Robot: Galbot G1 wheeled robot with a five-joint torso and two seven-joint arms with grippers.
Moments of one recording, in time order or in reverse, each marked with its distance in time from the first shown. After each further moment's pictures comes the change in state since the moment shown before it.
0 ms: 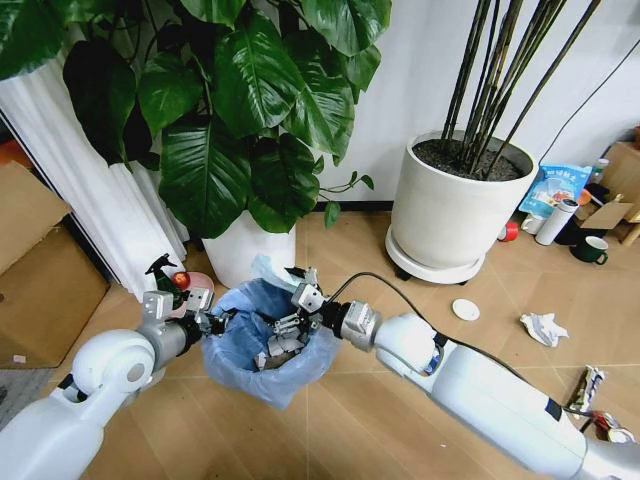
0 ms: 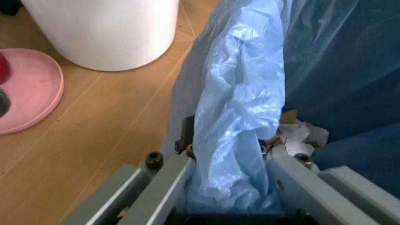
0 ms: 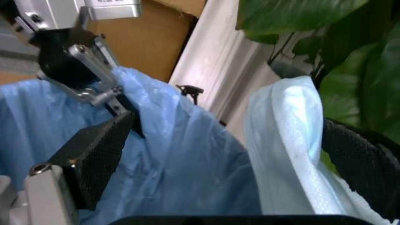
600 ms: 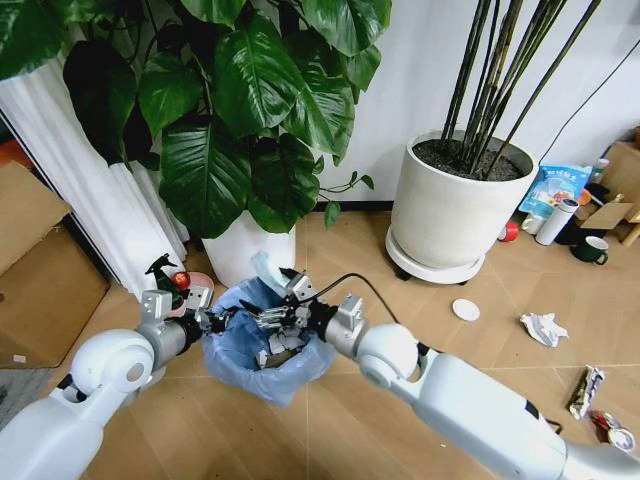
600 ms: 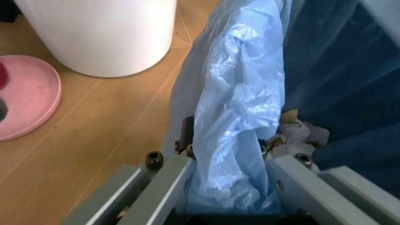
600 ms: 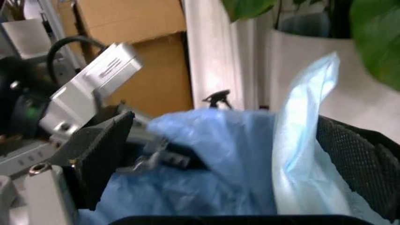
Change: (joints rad) left arm 0.004 0.000 -0.012 -0.004 0.004 -0.013 0.020; right arm -0.031 0.079 -0.079 0.045 0.499 -0.111 0.260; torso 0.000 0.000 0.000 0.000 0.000
